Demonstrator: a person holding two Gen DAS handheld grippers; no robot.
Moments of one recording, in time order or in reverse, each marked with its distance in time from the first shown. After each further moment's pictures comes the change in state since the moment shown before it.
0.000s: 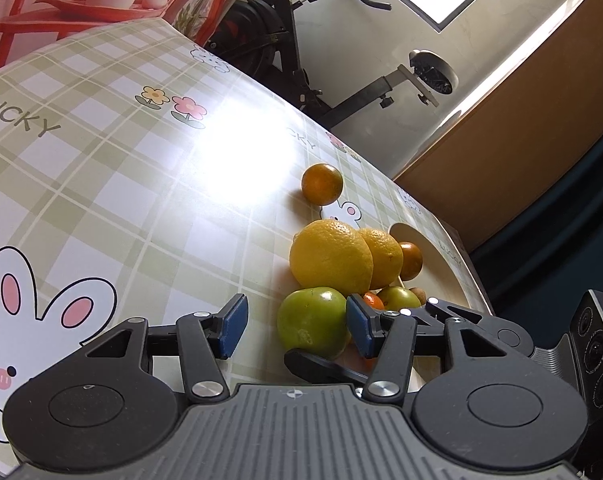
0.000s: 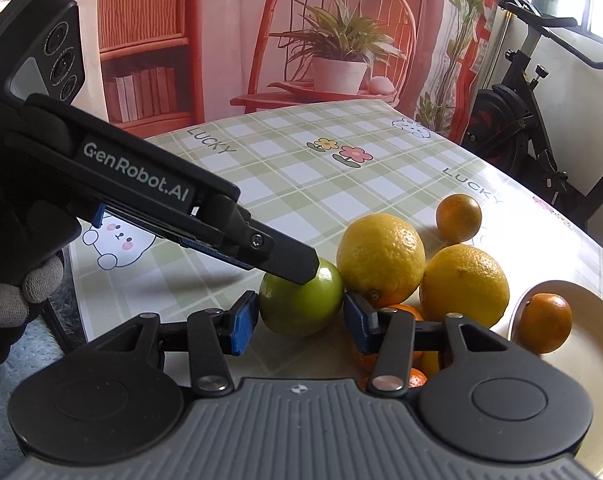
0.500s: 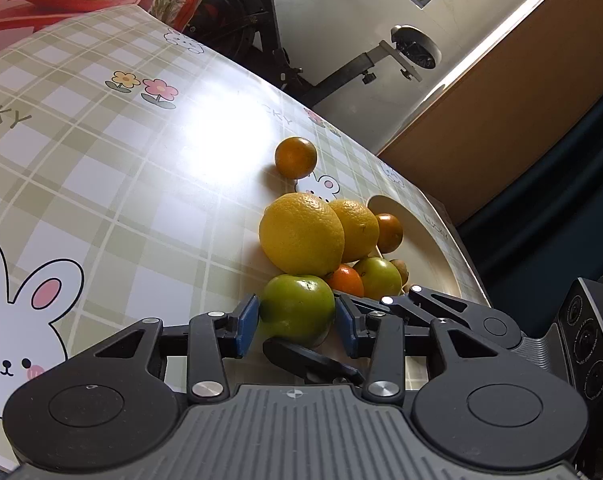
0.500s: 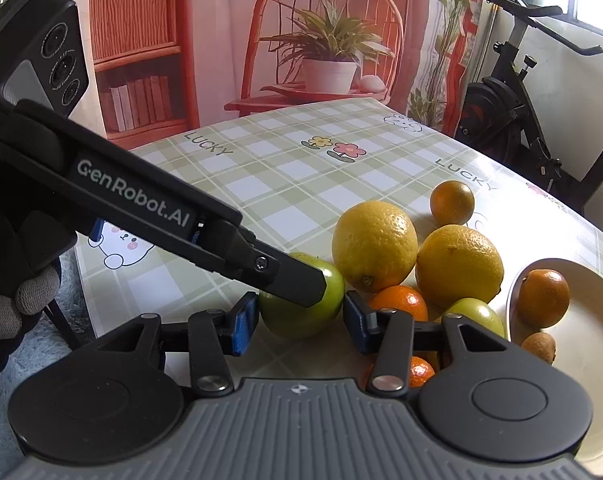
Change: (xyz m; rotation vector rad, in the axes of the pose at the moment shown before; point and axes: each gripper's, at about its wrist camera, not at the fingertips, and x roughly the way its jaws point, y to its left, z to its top) left arm 0.006 -0.016 -0.006 0.048 0.069 -0.030; right arm -0.010 -0.002 -0.009 0.053 -0.012 0.001
